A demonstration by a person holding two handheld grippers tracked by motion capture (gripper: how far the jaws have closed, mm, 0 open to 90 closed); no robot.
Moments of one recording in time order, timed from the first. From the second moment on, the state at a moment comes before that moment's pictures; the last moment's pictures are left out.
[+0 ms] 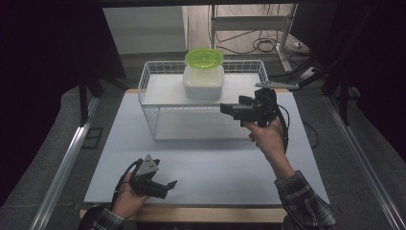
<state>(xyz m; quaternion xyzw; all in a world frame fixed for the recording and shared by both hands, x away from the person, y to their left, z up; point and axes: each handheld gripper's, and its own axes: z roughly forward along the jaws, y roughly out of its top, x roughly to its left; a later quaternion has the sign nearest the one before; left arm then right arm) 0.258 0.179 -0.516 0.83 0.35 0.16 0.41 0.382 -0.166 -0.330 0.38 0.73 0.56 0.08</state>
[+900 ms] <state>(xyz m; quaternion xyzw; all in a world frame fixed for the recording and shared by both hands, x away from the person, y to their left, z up) 0.259 0.181 -0.519 0.82 0.34 0.17 0.43 0.320 -0.182 -0.470 0.32 0.82 0.44 0.17</state>
